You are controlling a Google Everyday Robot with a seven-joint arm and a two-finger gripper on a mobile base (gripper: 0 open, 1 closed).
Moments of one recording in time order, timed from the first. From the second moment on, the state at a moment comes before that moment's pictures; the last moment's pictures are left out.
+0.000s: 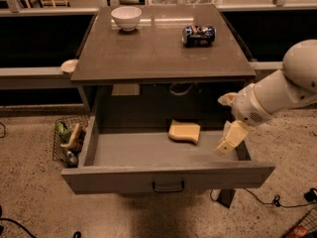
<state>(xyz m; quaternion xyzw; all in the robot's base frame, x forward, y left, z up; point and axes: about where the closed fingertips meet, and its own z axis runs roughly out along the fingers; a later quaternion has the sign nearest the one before) 0.513 -0.164 0.775 -0.58 0.76 0.17 0.24</state>
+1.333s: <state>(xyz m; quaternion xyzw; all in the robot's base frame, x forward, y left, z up) 0.604 -0.116 0.671 -0.56 0.73 0.19 0.34</state>
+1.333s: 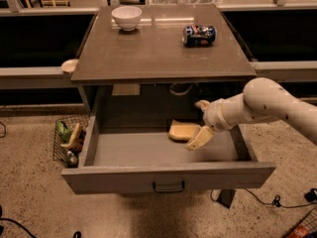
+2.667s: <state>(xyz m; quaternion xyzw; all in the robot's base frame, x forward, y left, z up) 0.628 -0.114 0.597 -0.52 0.75 0.22 0.36</state>
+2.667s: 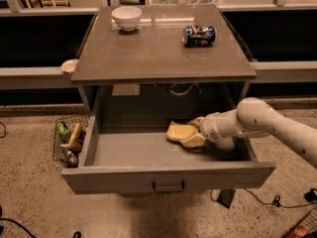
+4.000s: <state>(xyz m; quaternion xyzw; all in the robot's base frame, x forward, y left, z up) 0.563 -0.189 0.755 -0.57 0.63 0.21 0.49</state>
